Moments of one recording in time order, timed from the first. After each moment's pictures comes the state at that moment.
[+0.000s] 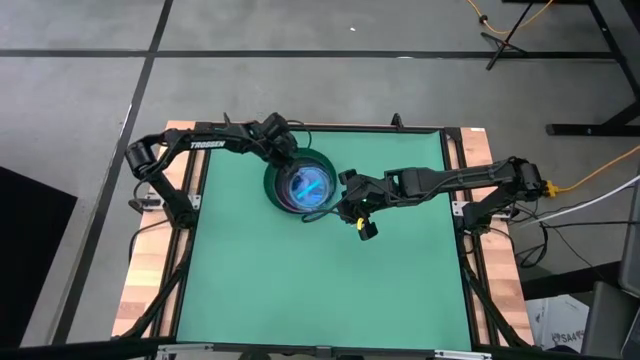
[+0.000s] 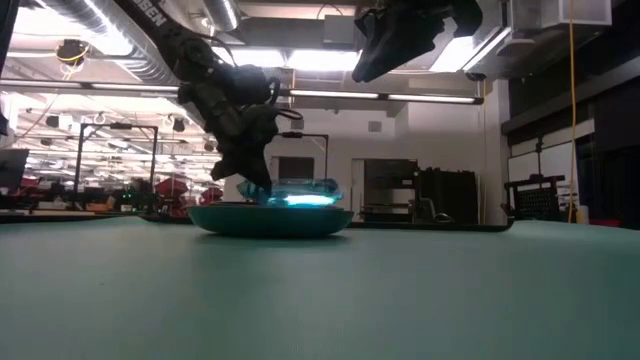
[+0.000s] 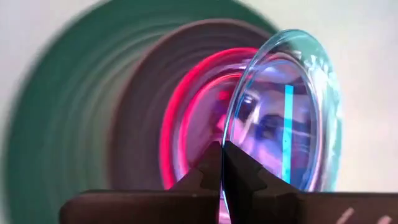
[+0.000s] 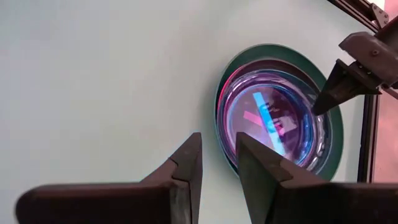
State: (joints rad) left arm 0.62 1.64 0.99 -0.36 0.37 -0.25; right arm 0.08 1.57 1.35 -0.64 0.07 -0.46
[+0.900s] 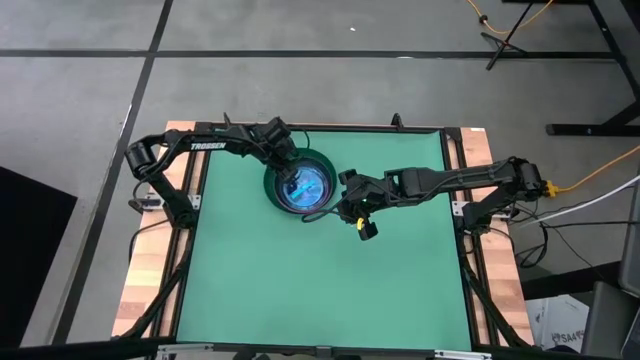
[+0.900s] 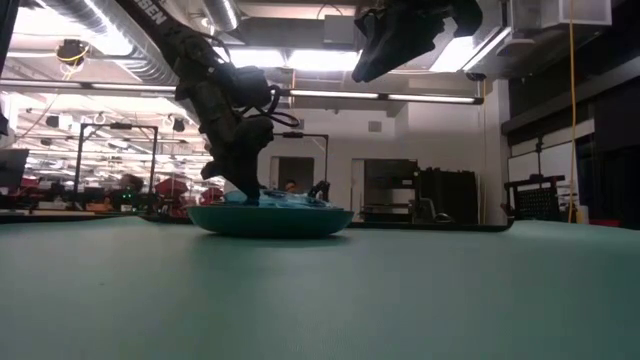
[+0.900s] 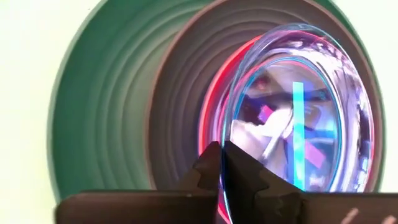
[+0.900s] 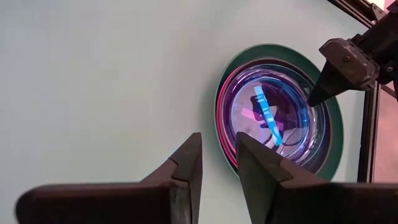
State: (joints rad) left arm 0.59 1.64 0.99 -0.43 0.22 -0.23; right arm 0.08 1.57 1.35 -0.64 0.07 -0.46
